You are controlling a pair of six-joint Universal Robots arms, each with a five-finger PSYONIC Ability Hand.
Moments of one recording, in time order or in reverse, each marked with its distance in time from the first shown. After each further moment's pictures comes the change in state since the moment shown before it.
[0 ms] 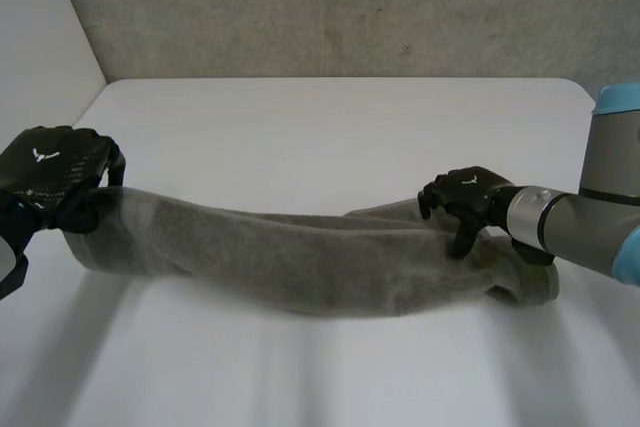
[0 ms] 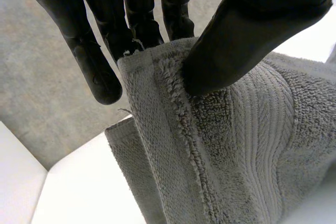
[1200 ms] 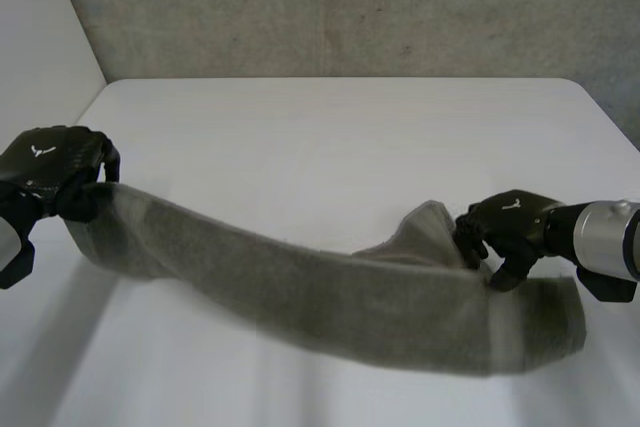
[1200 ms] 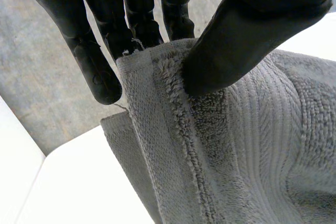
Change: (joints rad) left arm 0.029 -0.143 0.042 0.085 0.001 -0.083; right arm -0.118 -0.280 0.228 0.278 -0.072 -0.192; left_hand 0.005 0.000 0.000 0.005 0.000; right_hand 0.270 0.285 0.280 0.289 0.267
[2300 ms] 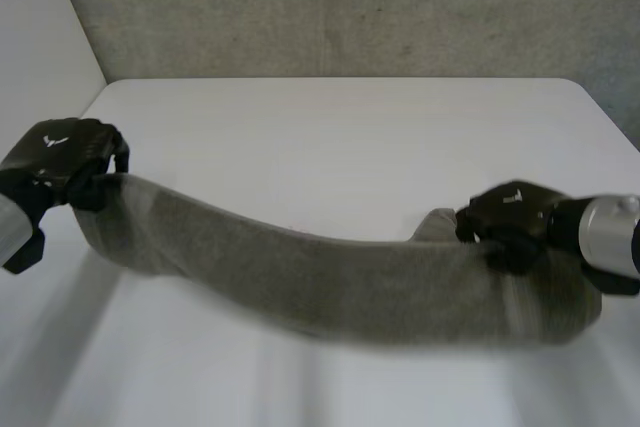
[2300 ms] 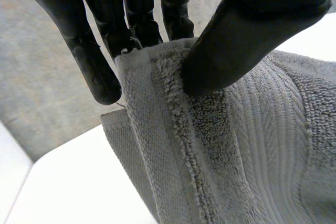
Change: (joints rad) left arm -0.041 -0.098 0.096 -0.003 -0.003 0.000; right arm 0.011 -0.049 -0.023 0.003 -0.005 -0.009; left_hand 0.000 0.000 0.000 0.000 0.000; right_hand 0.436 0.420 0.443 0.447 0.462
